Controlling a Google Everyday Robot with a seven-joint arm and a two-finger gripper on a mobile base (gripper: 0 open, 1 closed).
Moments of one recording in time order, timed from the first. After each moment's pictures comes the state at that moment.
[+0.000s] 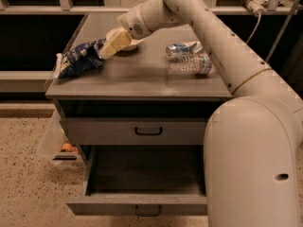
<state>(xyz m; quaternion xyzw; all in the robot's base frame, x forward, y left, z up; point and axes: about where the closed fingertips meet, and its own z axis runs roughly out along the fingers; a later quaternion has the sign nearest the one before) 0.755 0.110 0.918 -0.57 0.64 0.27 0.43</state>
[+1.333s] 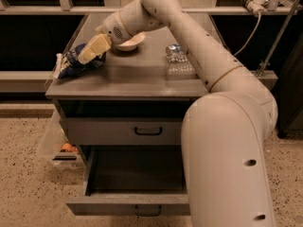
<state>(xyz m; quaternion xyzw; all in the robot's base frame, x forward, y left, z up) 0.727 0.178 0.908 -0.58 0.64 0.35 0.37</state>
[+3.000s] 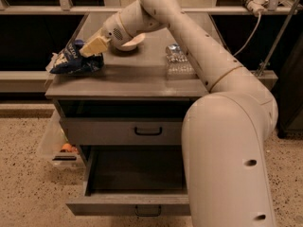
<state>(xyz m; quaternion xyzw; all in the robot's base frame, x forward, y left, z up) 0.726 0.179 0.900 -0.58 0.64 0.35 0.37</state>
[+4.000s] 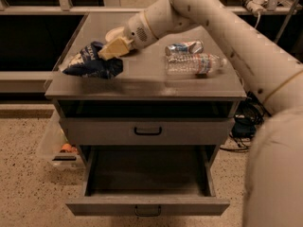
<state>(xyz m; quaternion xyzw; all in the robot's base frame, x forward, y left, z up) 0.662 0.114 0.926 -0.55 0.67 0.35 0.35</state>
